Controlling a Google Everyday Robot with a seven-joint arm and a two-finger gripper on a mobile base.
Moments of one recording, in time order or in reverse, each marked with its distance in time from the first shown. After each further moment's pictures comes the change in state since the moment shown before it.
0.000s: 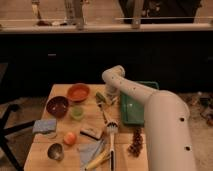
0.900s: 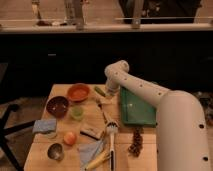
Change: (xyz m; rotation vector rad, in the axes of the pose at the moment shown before) arm -0.020 -0.001 -0.056 0.065 -0.111 -0.080
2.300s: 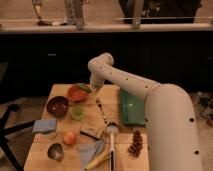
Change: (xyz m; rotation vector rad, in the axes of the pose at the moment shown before) arm -0.100 0.018 -0.025 0.015 -0.033 -0.263
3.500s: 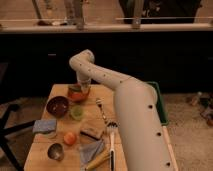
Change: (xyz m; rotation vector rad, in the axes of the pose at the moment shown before) arm -0.046 -0.023 0.034 -0.056 0.134 -0.118
